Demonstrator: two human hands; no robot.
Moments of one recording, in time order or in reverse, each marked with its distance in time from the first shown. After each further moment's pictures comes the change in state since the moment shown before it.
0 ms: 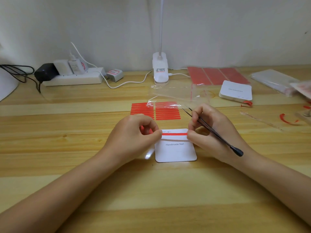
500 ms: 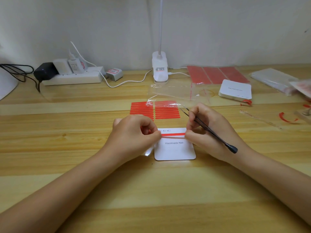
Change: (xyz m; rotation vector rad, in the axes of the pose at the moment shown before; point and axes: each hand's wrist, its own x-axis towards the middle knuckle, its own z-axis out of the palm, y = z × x) left_hand 0.000 0.002 0.003 0.078 0.003 -0.052; right_hand 0.002 0.002 0.001 -0.017 -0.036 0.018
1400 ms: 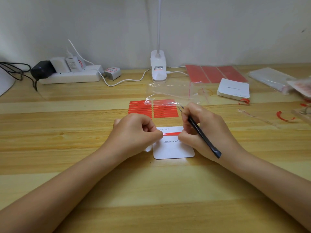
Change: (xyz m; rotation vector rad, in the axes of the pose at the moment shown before) left_hand 0.006 0.000 0.005 0.000 -0.067 -0.067; right_hand -0.003 -0.006 0.006 -0.239 0.057 -0.051
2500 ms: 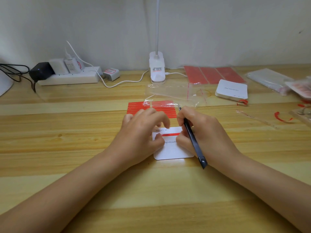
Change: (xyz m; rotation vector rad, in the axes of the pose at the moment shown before) left_hand -0.005 0.006 0.003 0.246 0.023 0.338; right_hand -0.003 0.003 0.001 -0.159 -0.024 -0.083
